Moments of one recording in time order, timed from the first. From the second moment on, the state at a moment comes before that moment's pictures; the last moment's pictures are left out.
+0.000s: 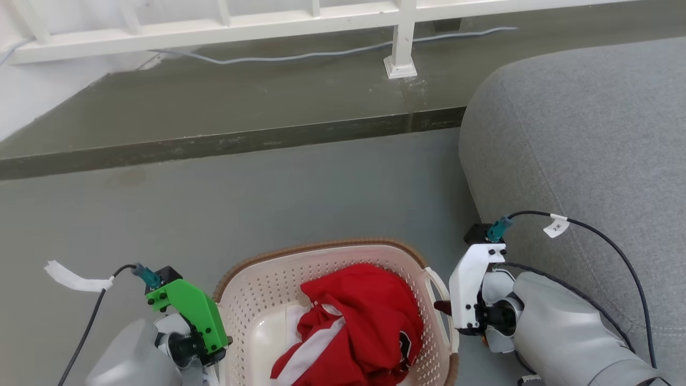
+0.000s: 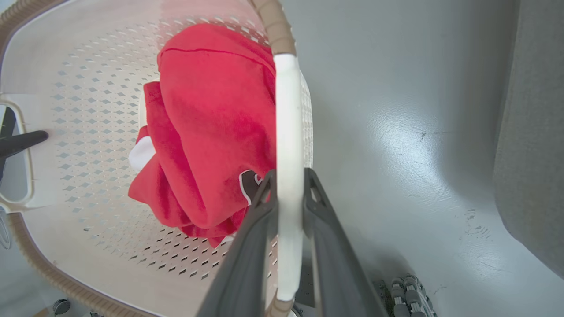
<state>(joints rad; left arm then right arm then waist) -0.58 0.04 -0.42 1.20 -0.91 -0.12 0.55 -0.61 -0.05 0.84 1.14 0.95 0.13 0.46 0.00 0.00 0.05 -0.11</state>
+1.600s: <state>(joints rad) -0.80 0.08 -0.47 1.12 -0.78 -0.12 0.20 -0.83 -0.06 0.87 1.06 0.89 0.10 0.12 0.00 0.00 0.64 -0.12</state>
